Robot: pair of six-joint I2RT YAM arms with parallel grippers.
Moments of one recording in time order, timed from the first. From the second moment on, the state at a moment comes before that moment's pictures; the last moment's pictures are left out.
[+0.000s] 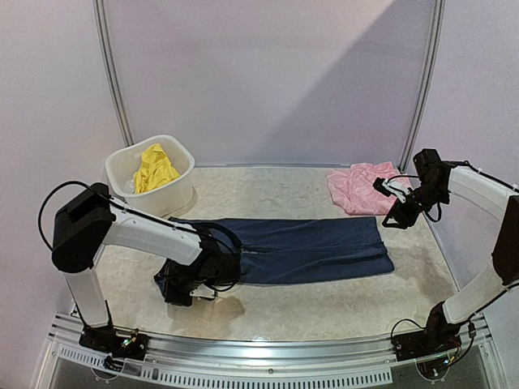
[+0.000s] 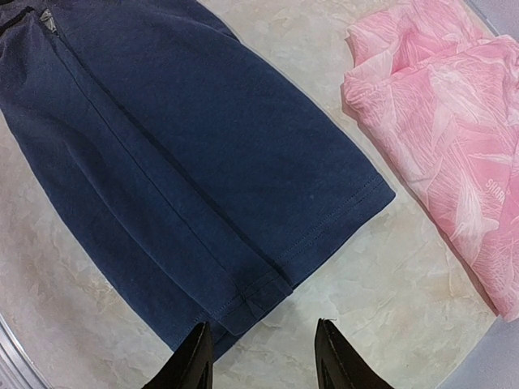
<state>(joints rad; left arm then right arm) -1.07 1.88 1.05 -1.26 -0.44 0.26 0.04 1.47 1.12 -0.84 -0.35 -0.74</state>
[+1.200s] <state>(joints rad) -0.69 1.90 1.38 -1.32 -0.44 0.24 0.04 1.61 1.13 -0.86 -0.37 -0.81</state>
